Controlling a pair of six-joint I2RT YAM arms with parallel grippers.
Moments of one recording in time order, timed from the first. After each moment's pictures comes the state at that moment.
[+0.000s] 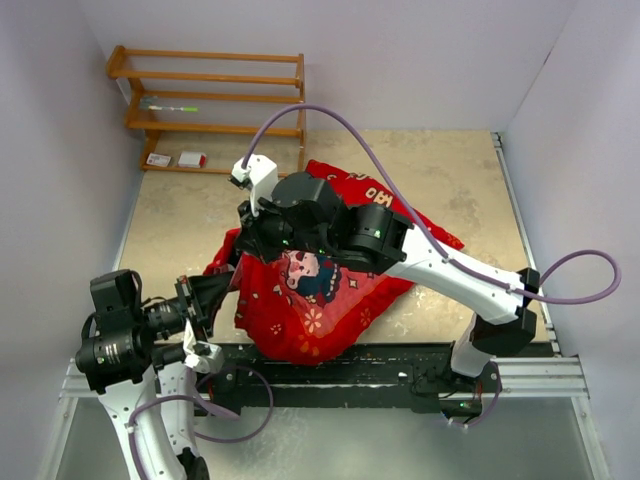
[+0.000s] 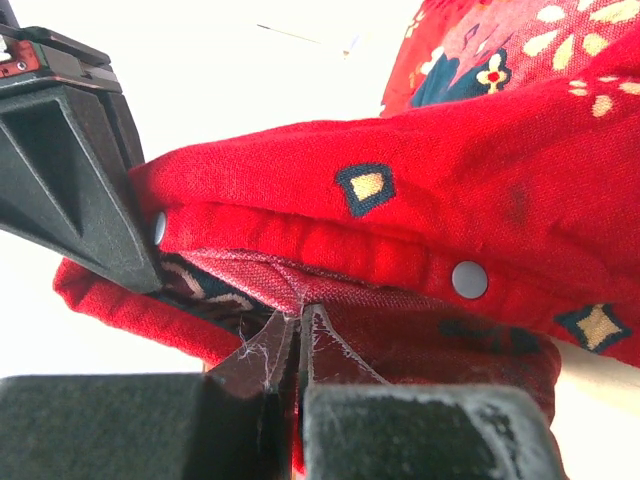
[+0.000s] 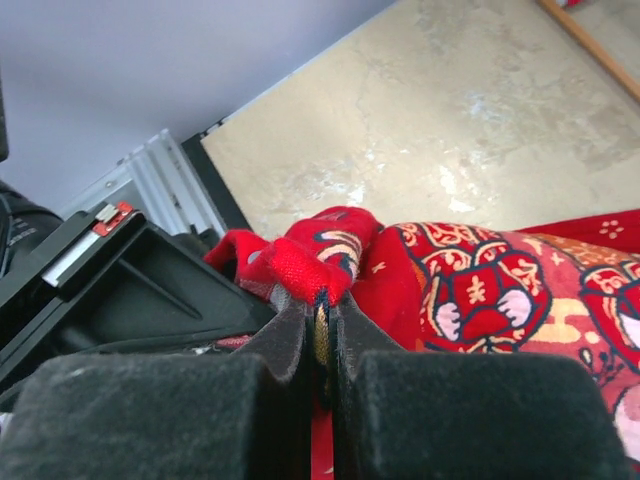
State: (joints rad) left arm 0.32 0.46 1.02 -1.43 1.39 2.10; right arm 1.23 1.67 2.01 -0.72 0.14 0.27
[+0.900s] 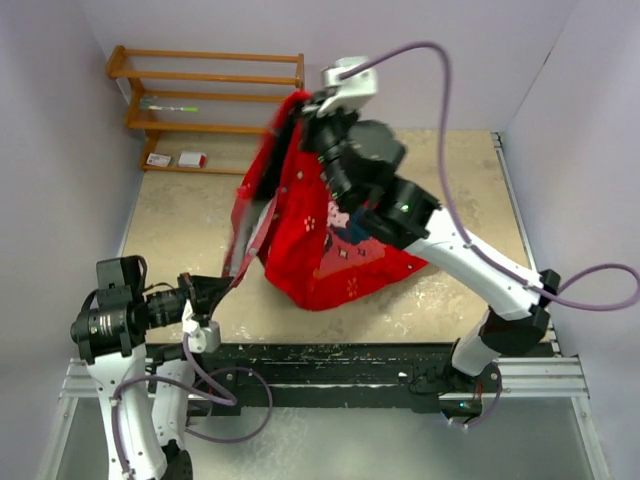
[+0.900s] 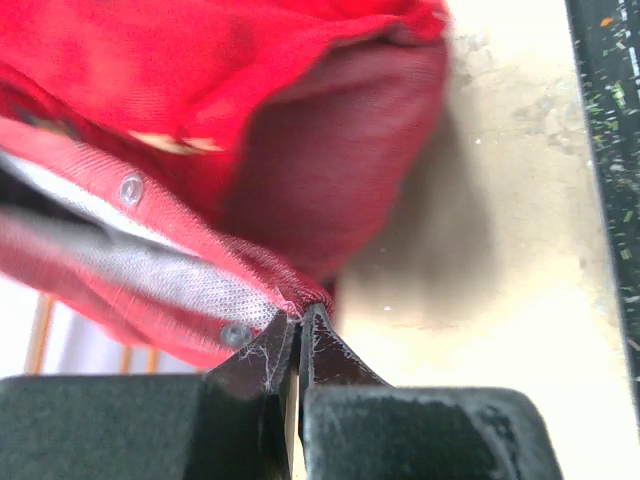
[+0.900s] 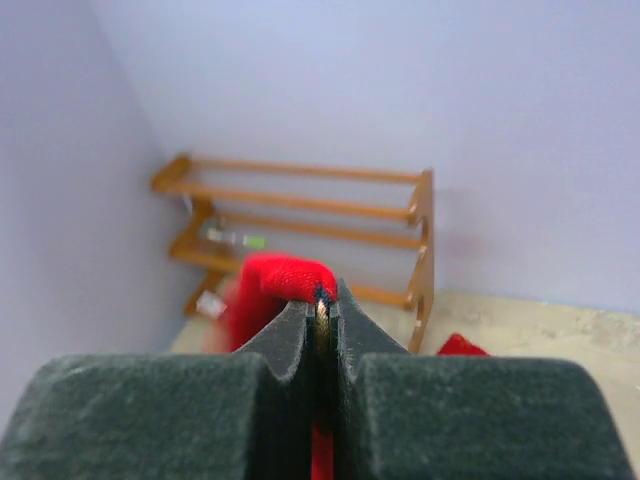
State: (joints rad) left arm 0.25 0.58 1.03 -1.50 1.27 1.94; right arm 1.09 1.63 1.97 -0.14 0.73 -0.01
